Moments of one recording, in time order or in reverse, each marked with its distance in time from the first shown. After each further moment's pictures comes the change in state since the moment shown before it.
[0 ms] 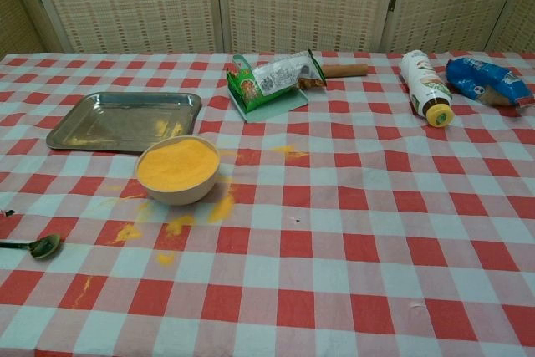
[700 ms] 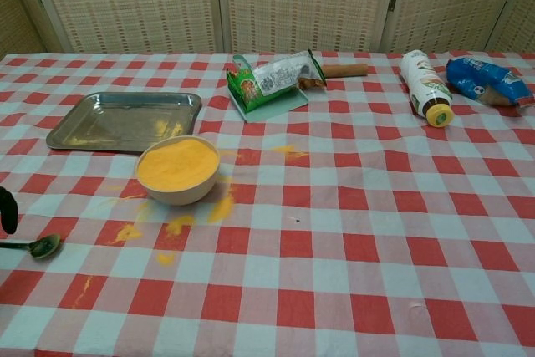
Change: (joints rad) left arm -0.138 -0.017 -0.045 -0.087 -0.058 -0.327 0.201; right arm 0.023 -0.021 0.003 -0.006 0.022 -0.047 -0.035
